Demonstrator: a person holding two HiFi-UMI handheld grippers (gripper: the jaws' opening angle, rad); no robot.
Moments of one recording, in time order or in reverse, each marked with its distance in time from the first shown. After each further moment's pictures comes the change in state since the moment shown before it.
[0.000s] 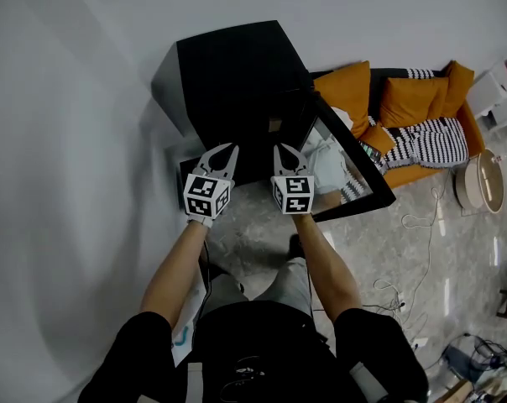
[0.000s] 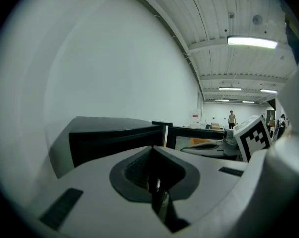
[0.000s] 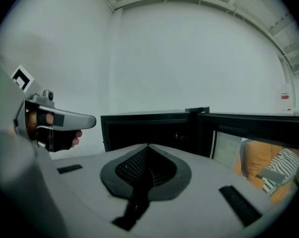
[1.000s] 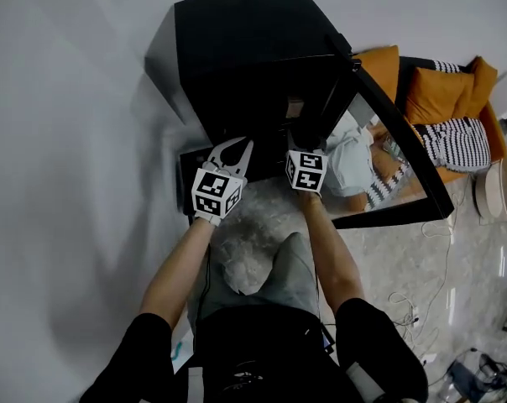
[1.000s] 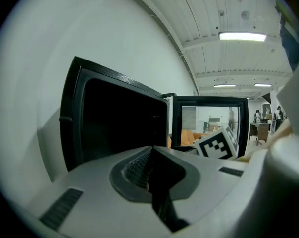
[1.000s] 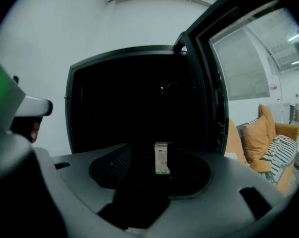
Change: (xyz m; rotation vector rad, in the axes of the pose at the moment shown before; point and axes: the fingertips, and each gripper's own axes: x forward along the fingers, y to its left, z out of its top) left arm 0.057 0.029 -0.147 0.050 -0.047 -0.036; right arm 0.126 -0.061 -0.157 0.033 -0.013 -0.128
